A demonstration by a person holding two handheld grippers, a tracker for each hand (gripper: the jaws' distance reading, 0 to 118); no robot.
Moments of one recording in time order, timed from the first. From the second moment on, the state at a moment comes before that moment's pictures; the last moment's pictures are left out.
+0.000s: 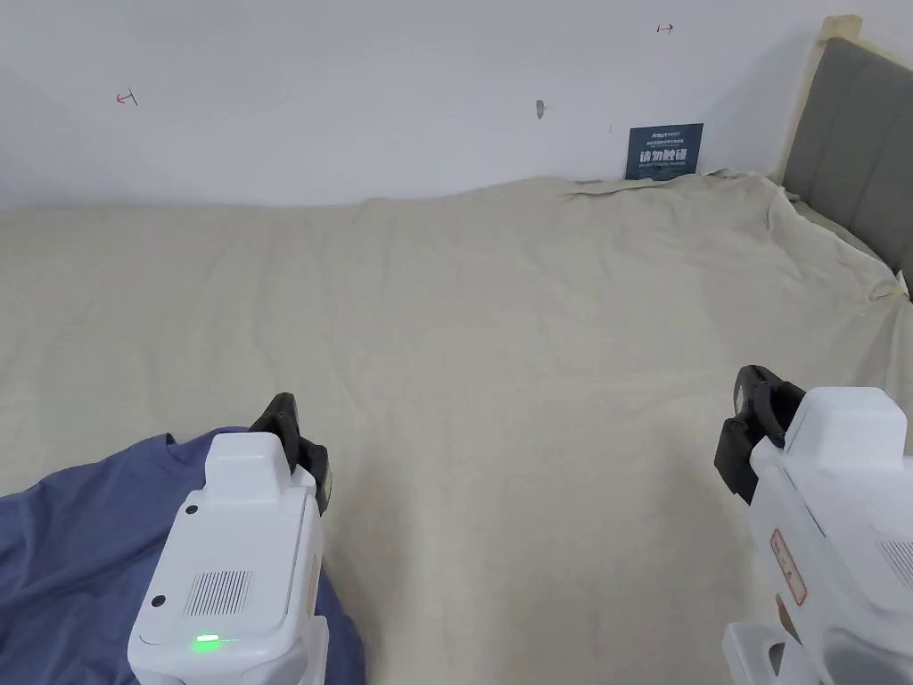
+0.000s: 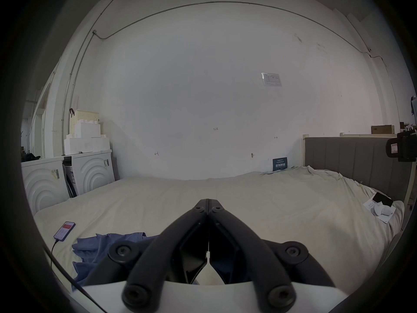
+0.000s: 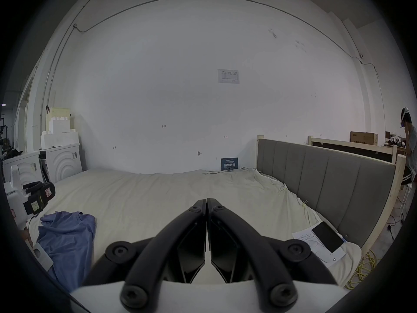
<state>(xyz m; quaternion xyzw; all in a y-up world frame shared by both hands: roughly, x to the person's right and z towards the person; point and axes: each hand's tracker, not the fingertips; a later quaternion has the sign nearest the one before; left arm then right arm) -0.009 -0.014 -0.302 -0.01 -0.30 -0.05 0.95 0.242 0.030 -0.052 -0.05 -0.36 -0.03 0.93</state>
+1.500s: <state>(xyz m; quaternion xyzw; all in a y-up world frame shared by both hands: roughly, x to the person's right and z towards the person) -0.281 -0.002 -0.308 -0.02 0.00 -0.06 1.00 0.072 0.036 -0.237 -0.04 -0.07 0.00 1.00</state>
